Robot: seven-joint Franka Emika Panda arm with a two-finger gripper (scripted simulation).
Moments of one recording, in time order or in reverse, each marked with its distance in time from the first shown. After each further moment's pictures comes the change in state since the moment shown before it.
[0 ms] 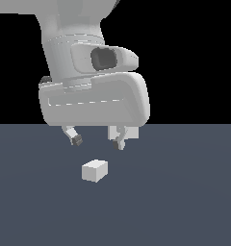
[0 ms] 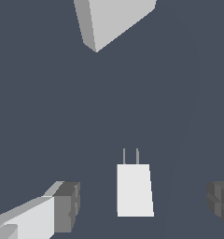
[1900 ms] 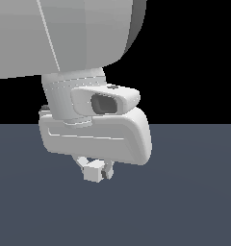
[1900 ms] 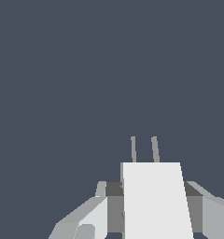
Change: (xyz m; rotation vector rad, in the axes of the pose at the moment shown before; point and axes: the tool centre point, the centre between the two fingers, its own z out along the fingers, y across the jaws) arm -0.019 0.002 0.049 -0.003 0.002 0.008
